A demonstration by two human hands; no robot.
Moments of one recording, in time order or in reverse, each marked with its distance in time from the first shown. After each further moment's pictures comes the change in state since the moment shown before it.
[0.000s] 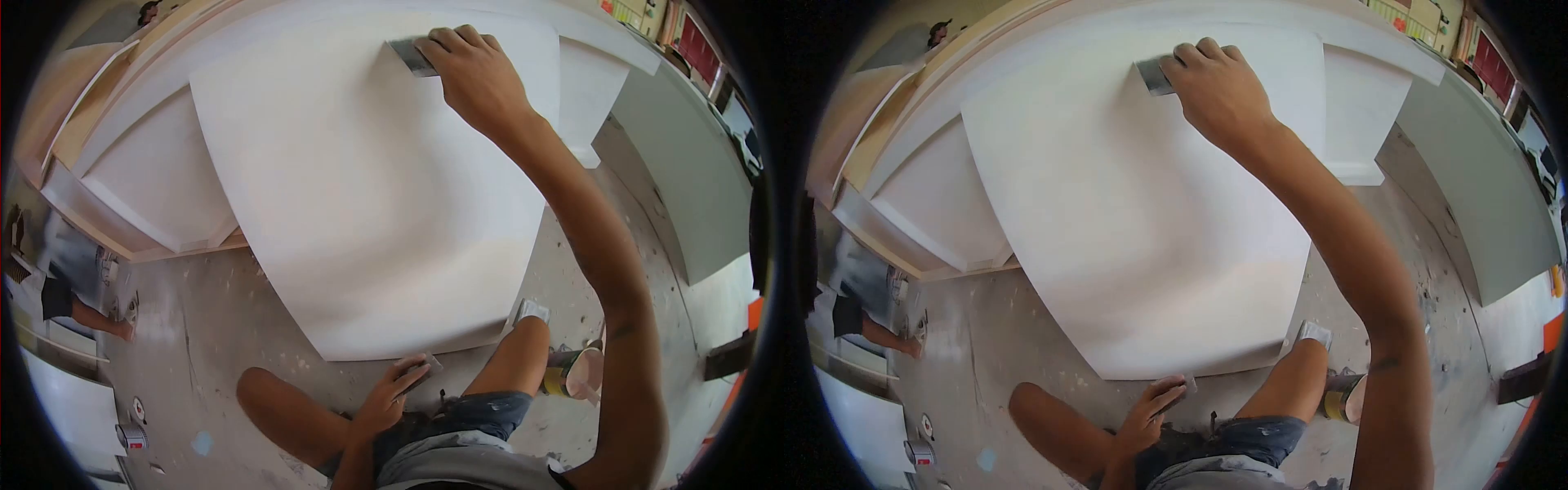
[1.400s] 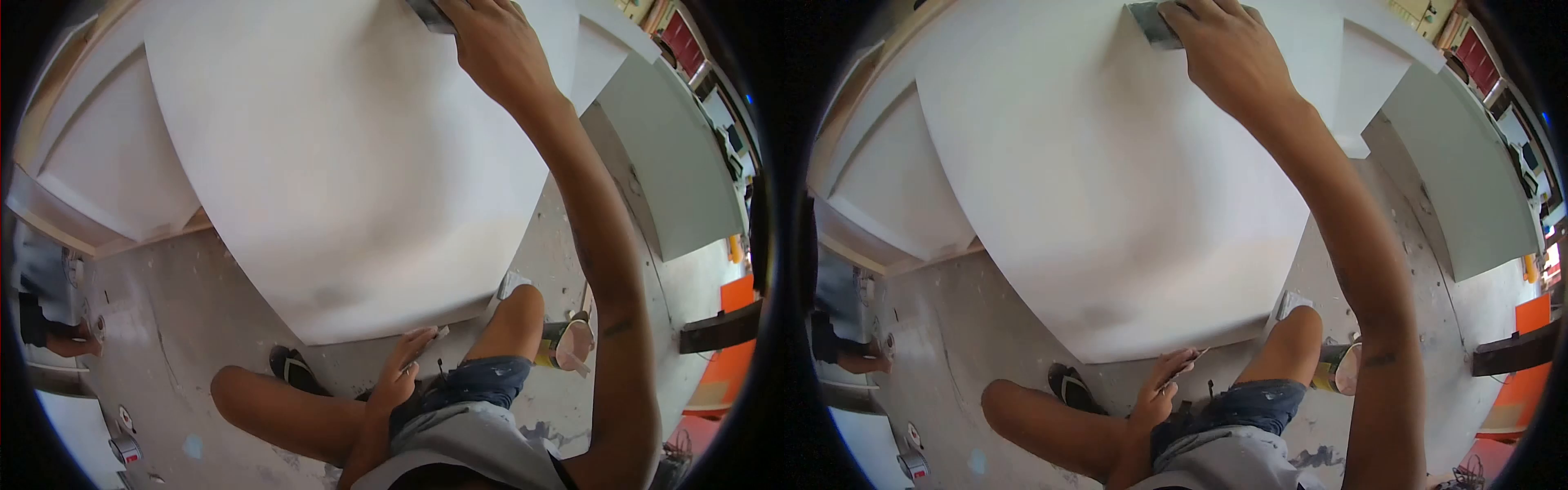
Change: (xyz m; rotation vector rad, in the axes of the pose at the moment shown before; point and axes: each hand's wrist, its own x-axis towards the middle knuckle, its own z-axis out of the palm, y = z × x) left_hand 0.020 -0.055 0.023 -0.411 0.048 -0.052; right_hand 0.005 -0.023 -0.007 0.053 -0.040 0.031
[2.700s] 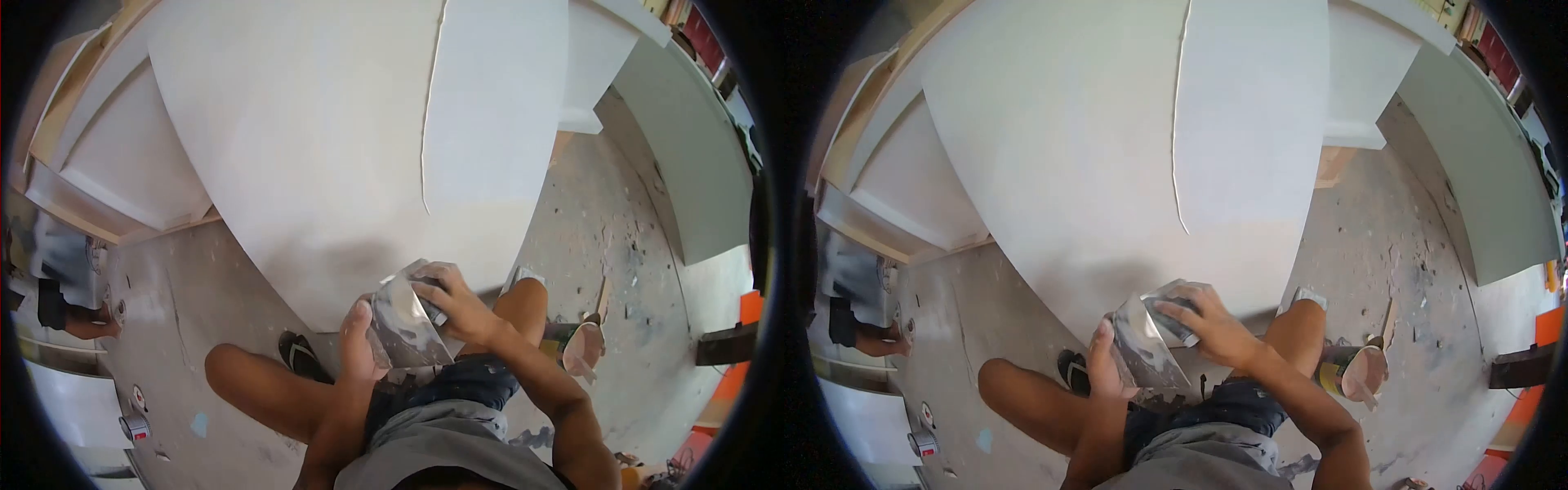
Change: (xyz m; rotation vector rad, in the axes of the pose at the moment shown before) left_hand 0.052 0.087 0.004 -0.921 0.376 -0.144; right_hand -0.286 -0.133 -0.056 1.153 -0.603 0.259
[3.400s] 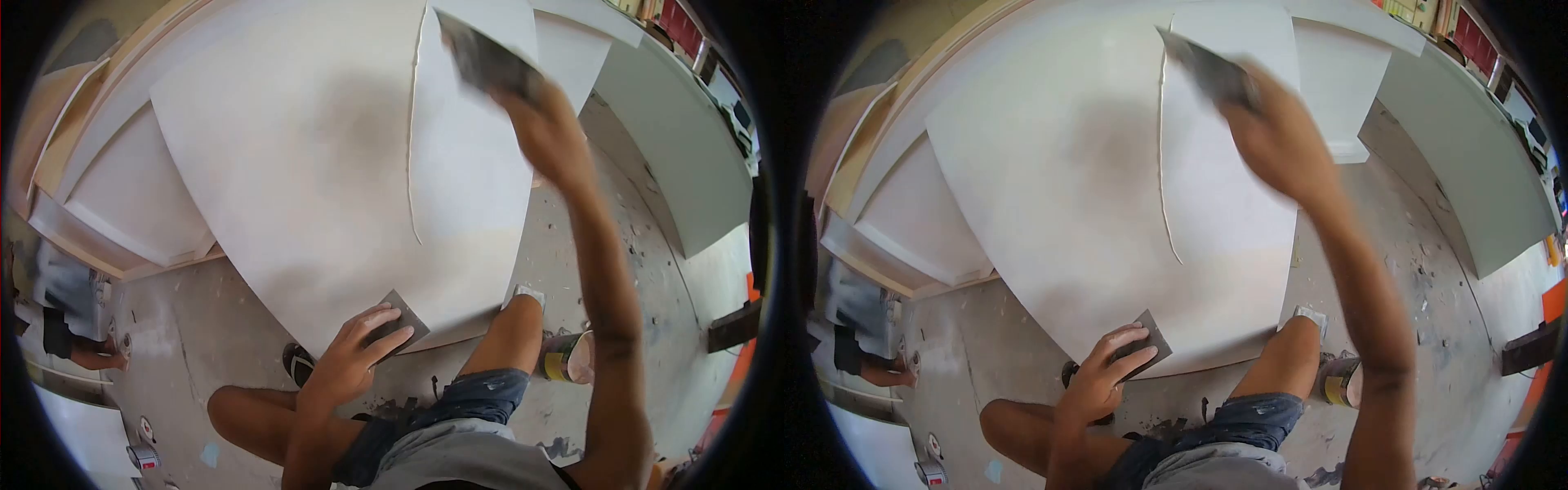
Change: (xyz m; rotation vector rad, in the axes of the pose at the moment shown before) left_hand 0.000 0.067 0.032 1.796 -0.653 0.594; right_hand 0.129 -0.069 -0.219 -0.253 0.655 0.247
